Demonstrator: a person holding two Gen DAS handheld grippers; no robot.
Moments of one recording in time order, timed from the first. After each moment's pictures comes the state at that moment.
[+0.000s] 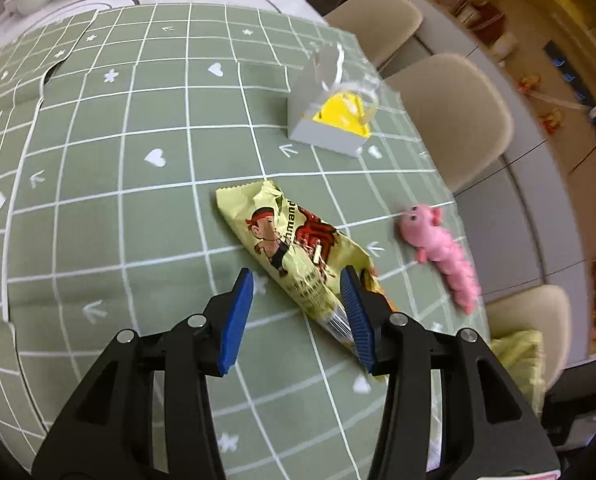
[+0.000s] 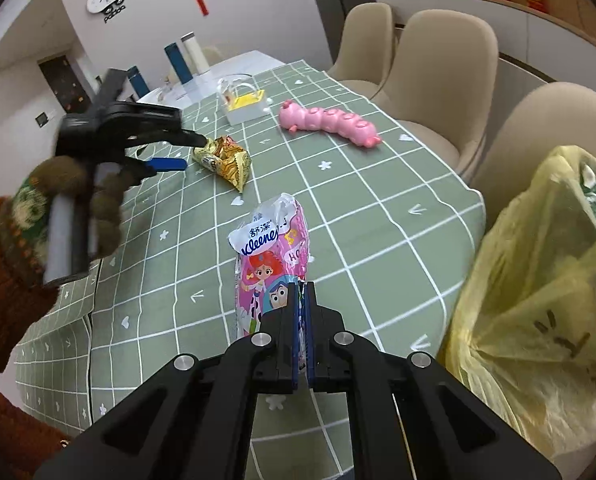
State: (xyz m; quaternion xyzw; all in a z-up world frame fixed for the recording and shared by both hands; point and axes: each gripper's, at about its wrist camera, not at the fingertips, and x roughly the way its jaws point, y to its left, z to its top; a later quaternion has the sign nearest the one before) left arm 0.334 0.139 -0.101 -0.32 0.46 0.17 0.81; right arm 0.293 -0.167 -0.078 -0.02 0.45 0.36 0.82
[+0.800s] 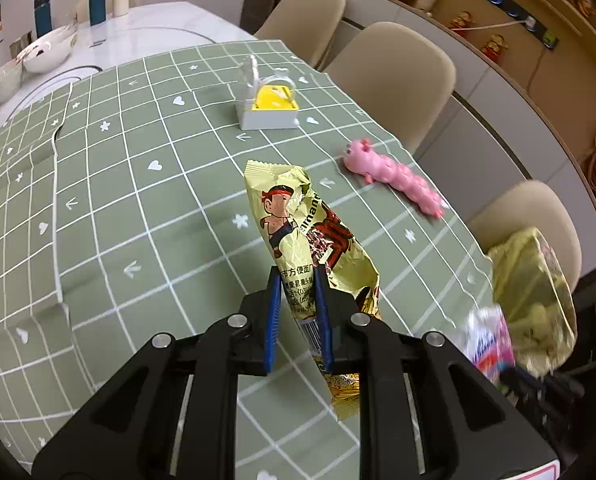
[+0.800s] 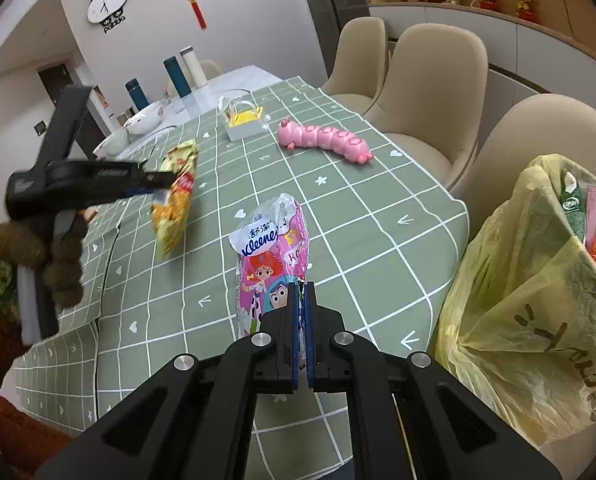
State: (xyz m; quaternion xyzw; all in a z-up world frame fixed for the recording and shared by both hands) left arm 0.265 0.080 -0.054 -0.19 0.46 0.10 0.86; right arm 0.282 -0.177 -0.060 -0.01 0.43 0.35 0.83
